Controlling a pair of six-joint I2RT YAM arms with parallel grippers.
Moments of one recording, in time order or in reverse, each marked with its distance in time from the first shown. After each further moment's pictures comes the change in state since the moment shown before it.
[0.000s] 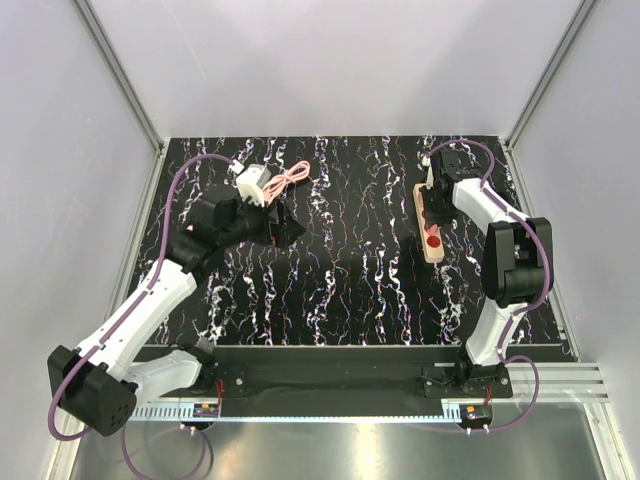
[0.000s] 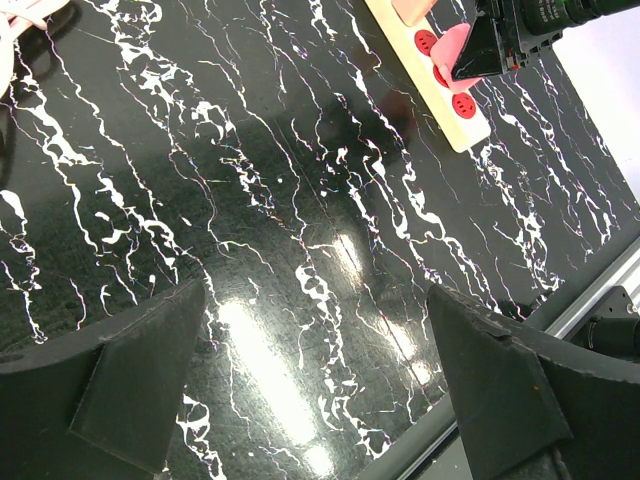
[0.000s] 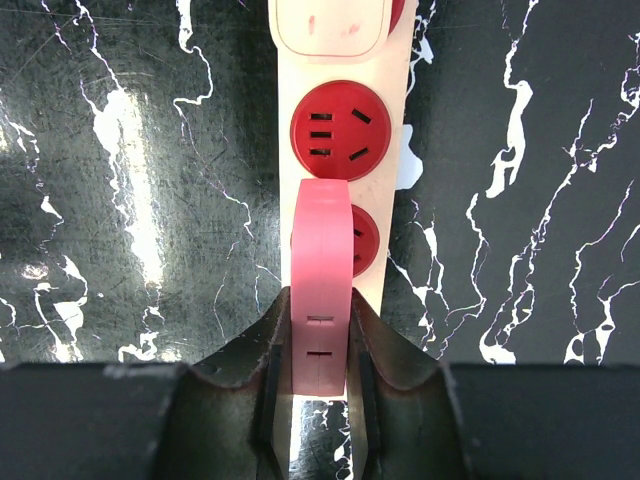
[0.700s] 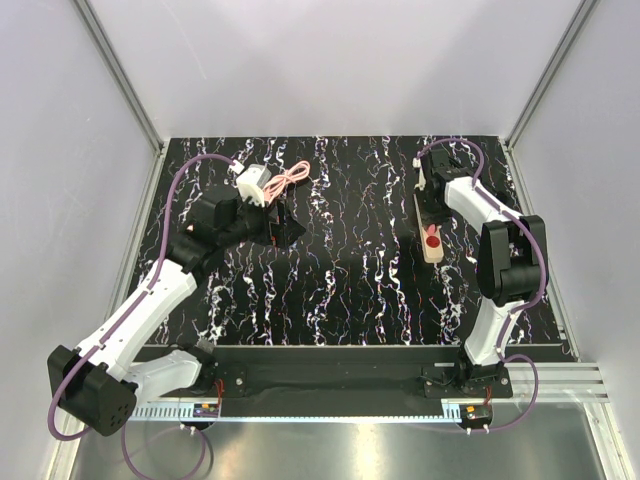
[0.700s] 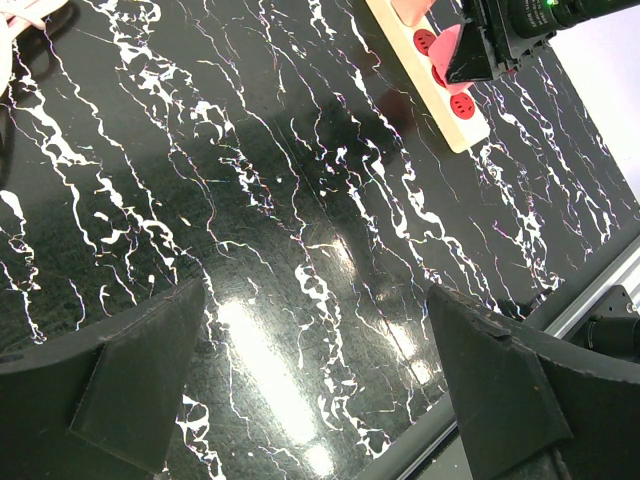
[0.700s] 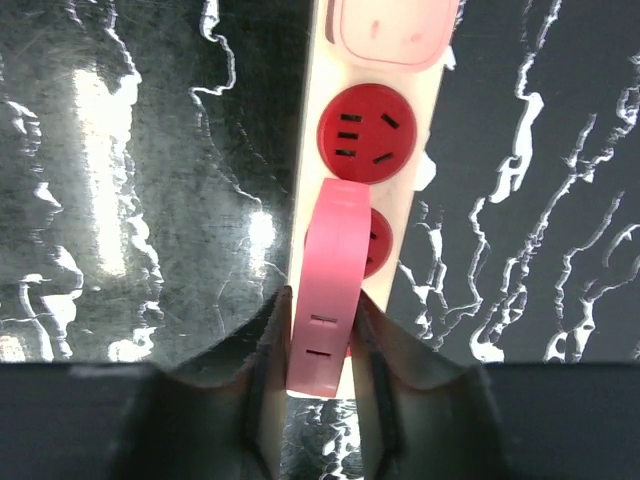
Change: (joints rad) left arm -0.002 0.000 0.000 0.000 0.000 0.000; right arm 0.050 0.014 0.032 -0.034 0.060 -0.044
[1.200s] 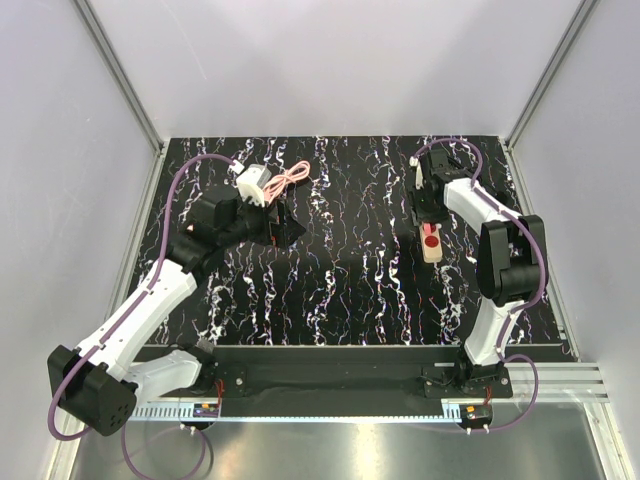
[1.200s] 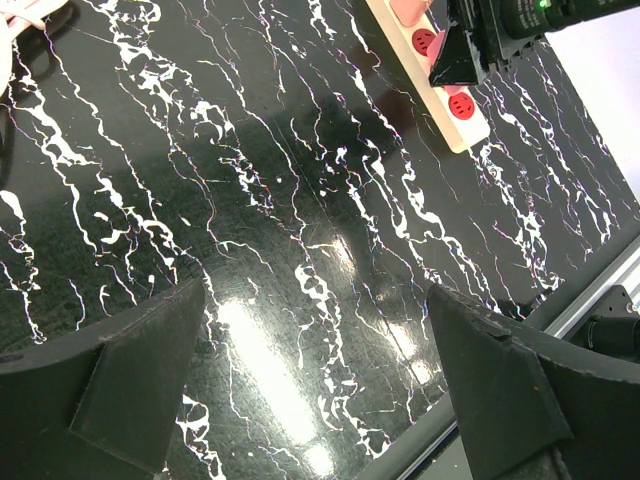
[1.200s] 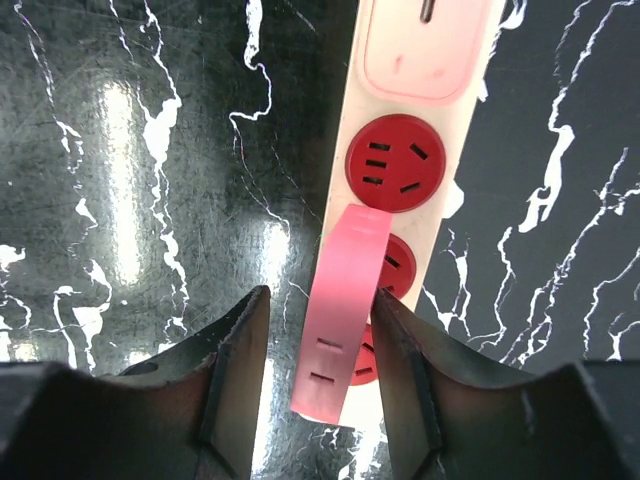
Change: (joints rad) left arm 0.000 0.000 0.000 0.000 0.000 0.000; right arm 0.005 0.000 -0.026 0.067 -0.048 0.002
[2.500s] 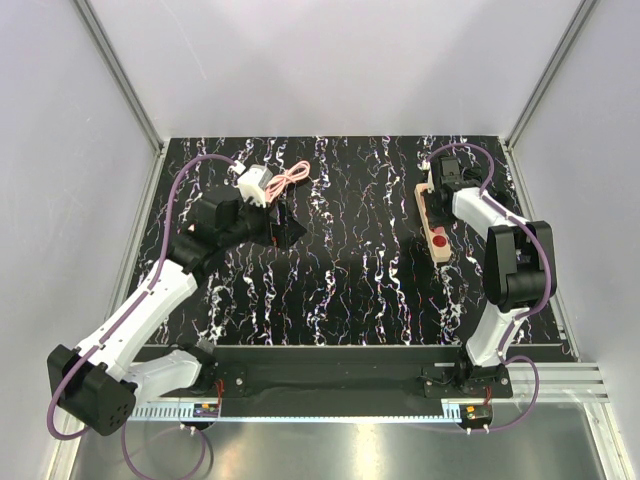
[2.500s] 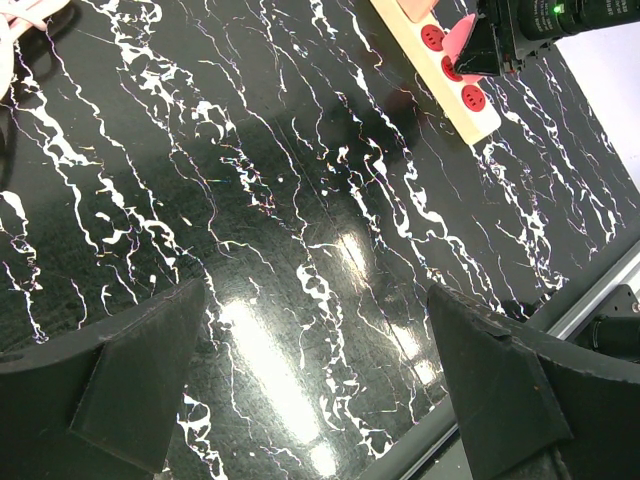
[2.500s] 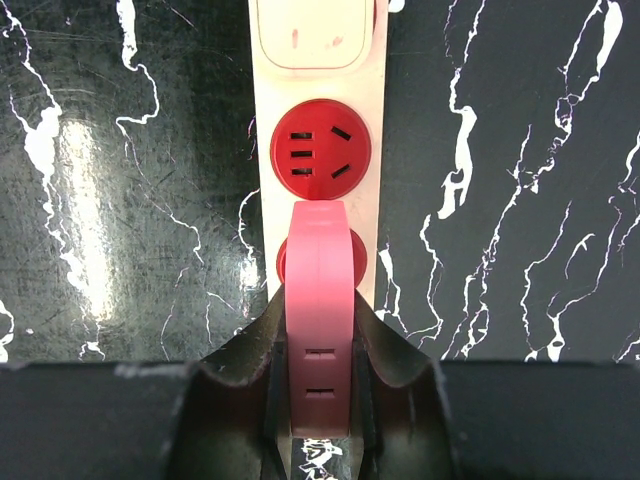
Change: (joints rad) left arm -0.012 0.000 0.000 -0.001 -0.016 0.005; right arm -0.046 -0.047 -0.118 0.122 0.068 -0.028
